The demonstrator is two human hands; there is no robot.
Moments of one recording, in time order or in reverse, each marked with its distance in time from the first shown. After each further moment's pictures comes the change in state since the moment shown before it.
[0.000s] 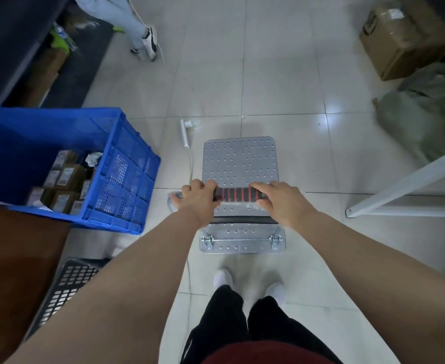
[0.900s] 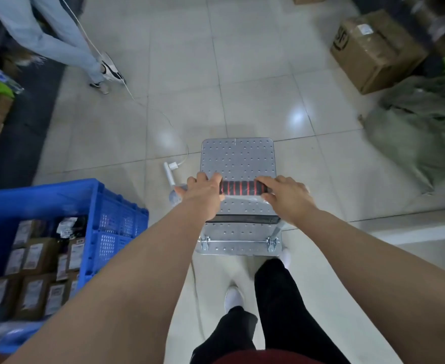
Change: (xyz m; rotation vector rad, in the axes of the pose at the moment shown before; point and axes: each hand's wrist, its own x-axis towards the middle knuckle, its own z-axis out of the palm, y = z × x) left_hand 0.296 -0.016 -0.145 0.144 -0.034 0.168; right_hand 0.270 0.022 -0.080 0.041 0.093 0.289
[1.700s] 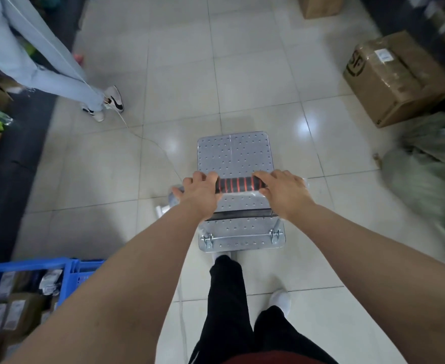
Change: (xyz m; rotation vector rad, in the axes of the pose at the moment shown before) left_hand 0.274 0.054 -0.137 -0.066 0.021 -0.020; right_hand 0.297 0.086 -0.114 -0.069 0.005 -0.035
